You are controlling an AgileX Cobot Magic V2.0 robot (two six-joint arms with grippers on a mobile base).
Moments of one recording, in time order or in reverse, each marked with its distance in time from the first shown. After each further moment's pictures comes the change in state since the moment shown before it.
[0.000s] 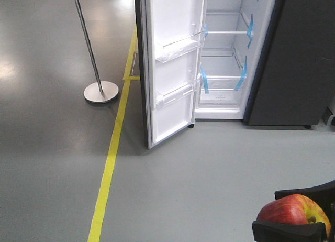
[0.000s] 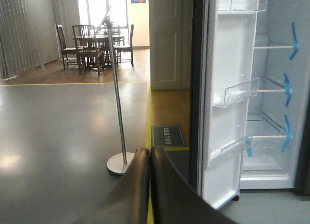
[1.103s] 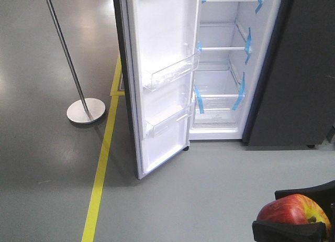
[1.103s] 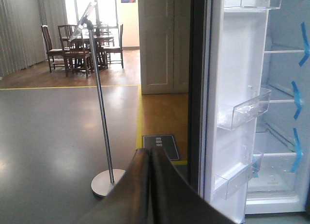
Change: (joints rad) left arm 0.000 0.000 0.000 0.000 0.000 0.000; right arm 0.000 0.000 0.000 0.000 0.000 0.000
